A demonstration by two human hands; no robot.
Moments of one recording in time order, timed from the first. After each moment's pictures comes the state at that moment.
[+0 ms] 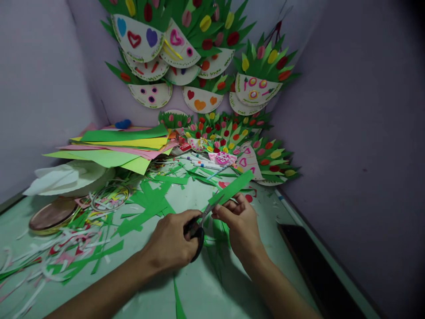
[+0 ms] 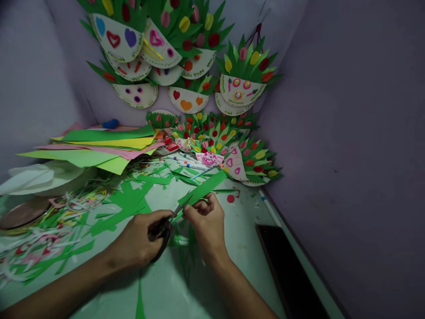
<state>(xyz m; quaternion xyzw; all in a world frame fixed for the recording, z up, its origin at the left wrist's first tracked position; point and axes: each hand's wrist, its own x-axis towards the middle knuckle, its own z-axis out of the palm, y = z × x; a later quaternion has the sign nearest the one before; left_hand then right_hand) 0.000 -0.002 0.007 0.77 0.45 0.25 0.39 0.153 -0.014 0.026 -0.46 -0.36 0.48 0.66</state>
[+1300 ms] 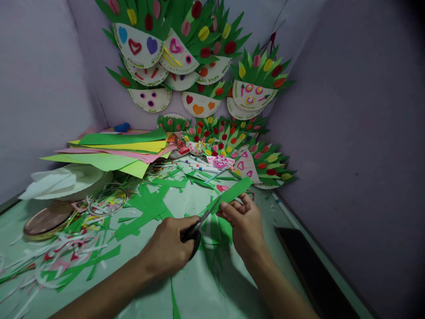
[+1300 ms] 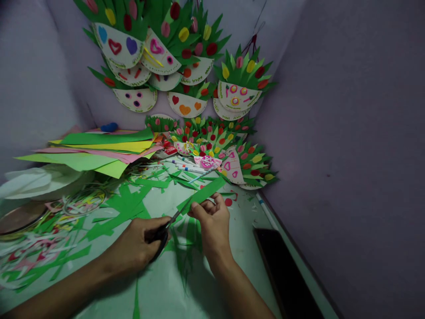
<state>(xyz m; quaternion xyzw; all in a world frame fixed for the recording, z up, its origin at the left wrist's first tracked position) 0.002 -0.006 0.020 0.74 0.41 0.27 0.46 0.164 -0.010 0.031 -0.45 -0.33 0.45 0.69</state>
